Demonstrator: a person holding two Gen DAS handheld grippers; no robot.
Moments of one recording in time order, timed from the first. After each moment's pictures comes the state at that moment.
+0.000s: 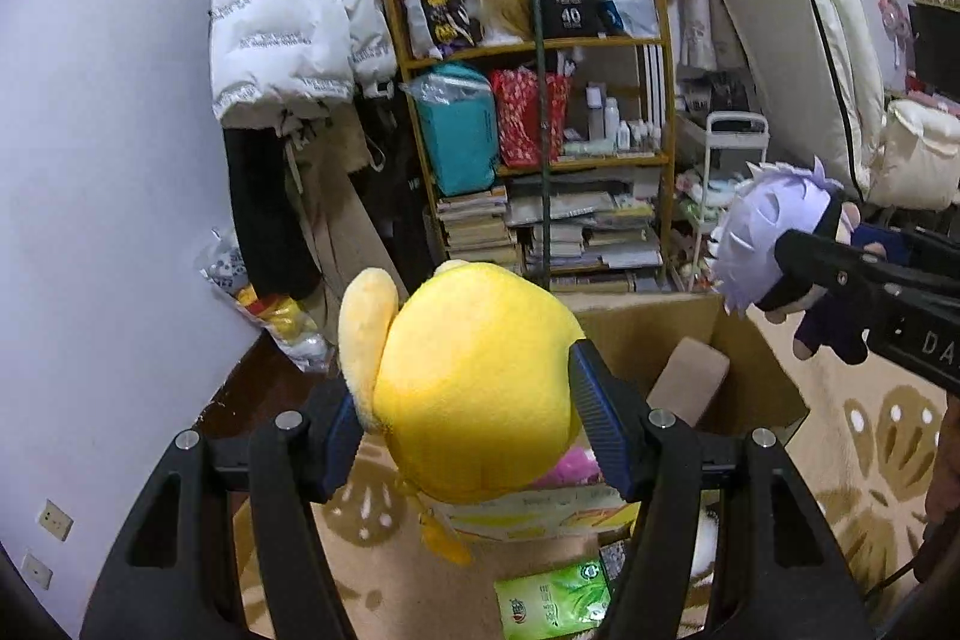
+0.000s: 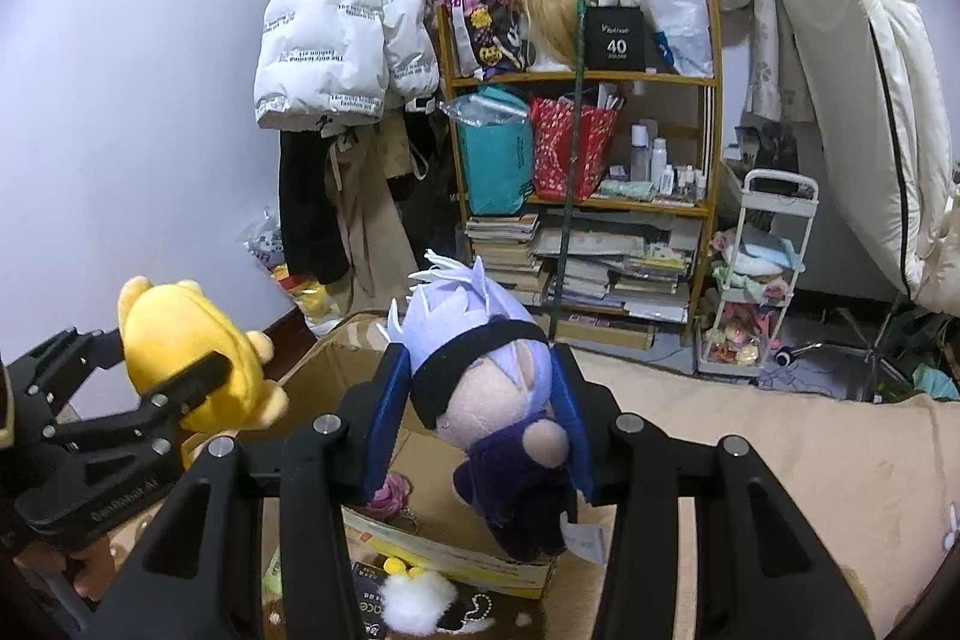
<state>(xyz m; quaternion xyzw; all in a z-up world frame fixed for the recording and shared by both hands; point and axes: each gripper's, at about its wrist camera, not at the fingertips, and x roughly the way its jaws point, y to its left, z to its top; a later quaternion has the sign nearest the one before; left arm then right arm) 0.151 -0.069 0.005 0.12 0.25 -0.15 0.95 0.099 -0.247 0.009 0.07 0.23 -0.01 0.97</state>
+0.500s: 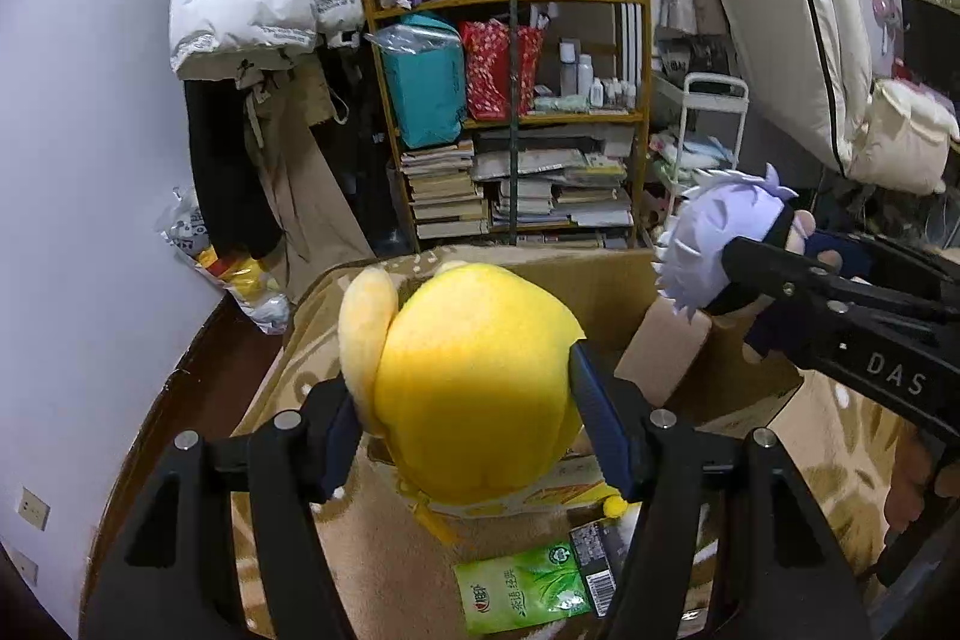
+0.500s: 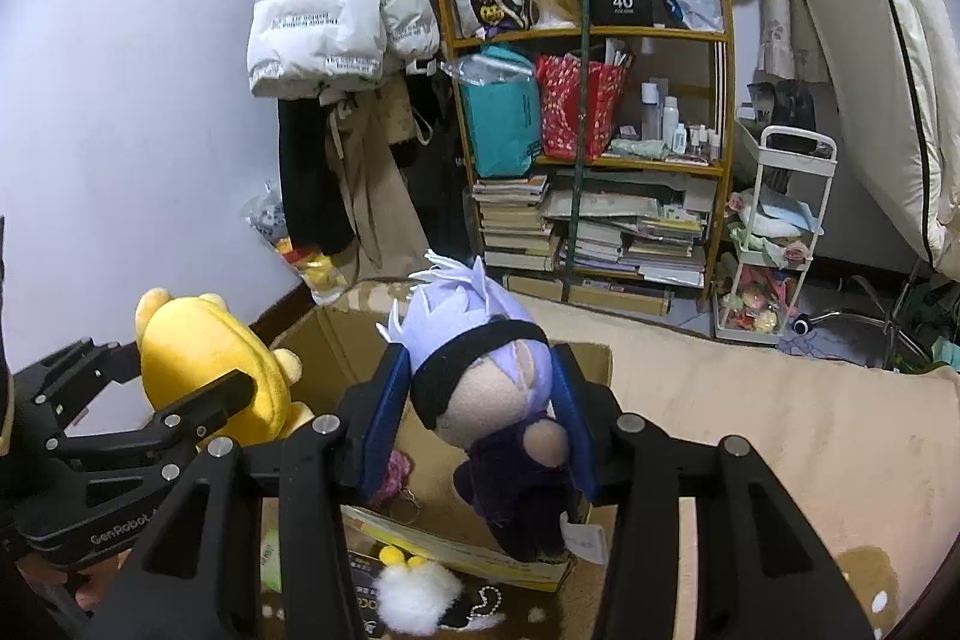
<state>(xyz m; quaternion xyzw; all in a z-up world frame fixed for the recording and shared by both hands) 0.162 -0.082 -0.026 0.12 0.30 -0.18 0.93 0.120 -0.250 -0.032 0.07 0.27 0.00 0.96</state>
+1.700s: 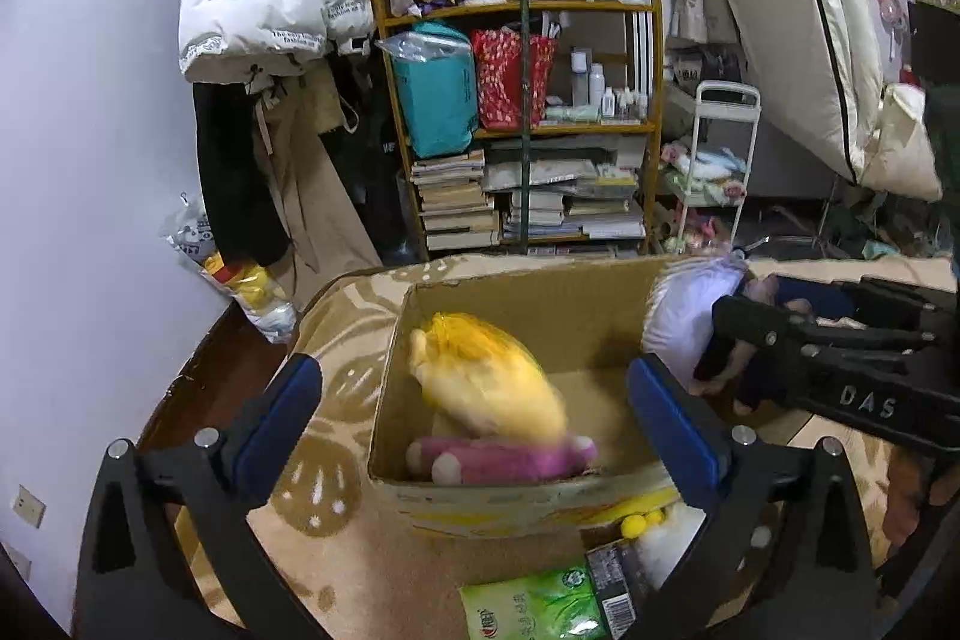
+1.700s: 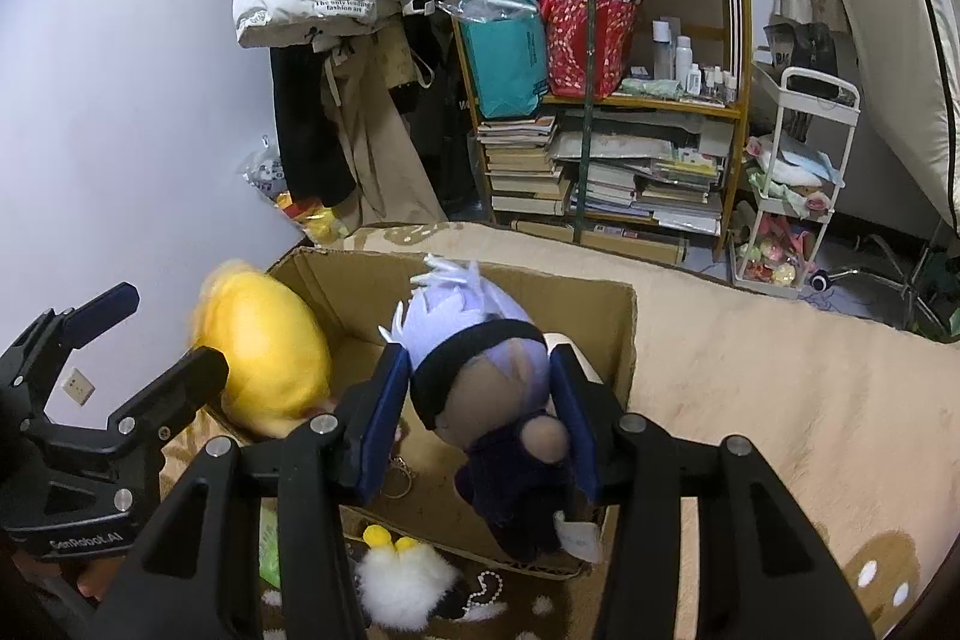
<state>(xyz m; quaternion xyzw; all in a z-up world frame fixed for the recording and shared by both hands) 0.170 -0.080 -0.036 0.11 0.28 -0.16 0.94 0.147 -0.255 -0.064 0.09 0.33 0.01 0.94</state>
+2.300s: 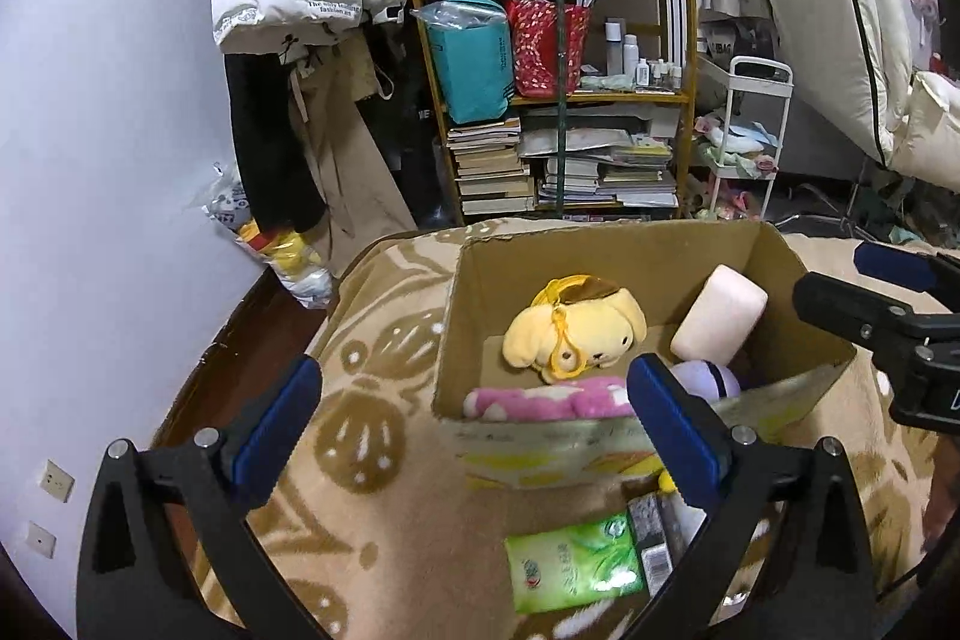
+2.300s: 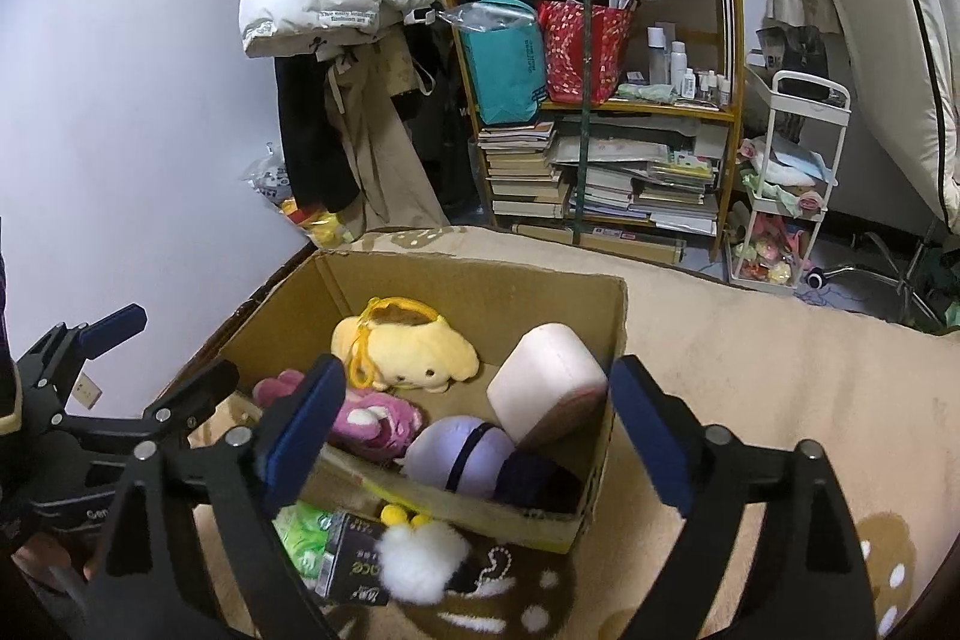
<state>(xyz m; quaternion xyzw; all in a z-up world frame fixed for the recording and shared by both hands) 0.159 -0.058 -0.031 0.12 0.31 -0.12 0.93 0.120 -0.251 -0.048 0.09 0.32 0.02 0.94</state>
